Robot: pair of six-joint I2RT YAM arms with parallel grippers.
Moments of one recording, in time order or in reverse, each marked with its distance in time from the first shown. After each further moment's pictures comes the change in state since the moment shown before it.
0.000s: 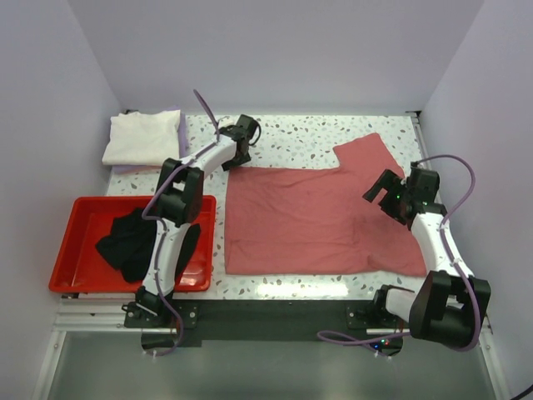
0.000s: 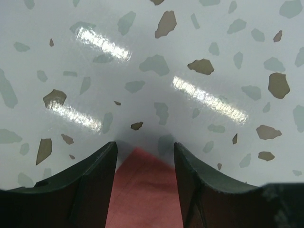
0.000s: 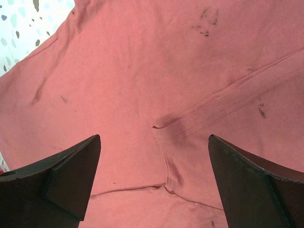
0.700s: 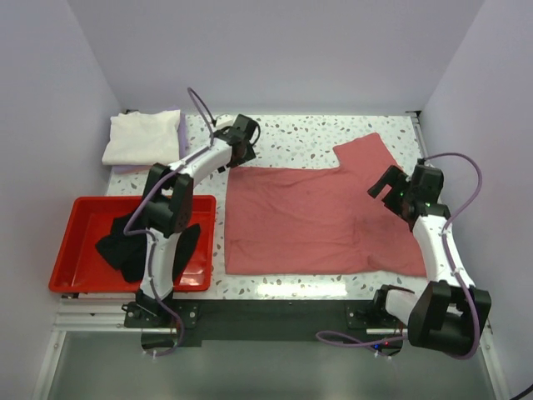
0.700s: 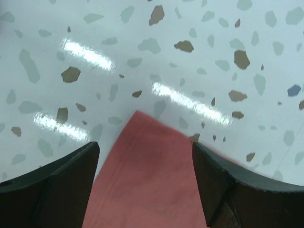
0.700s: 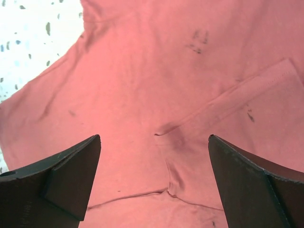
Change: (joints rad) left arm -0.040 -0.237 -0.242 0.111 0.000 -0.005; right arm 0.000 -0.032 0.023 -0.012 0.068 0.033
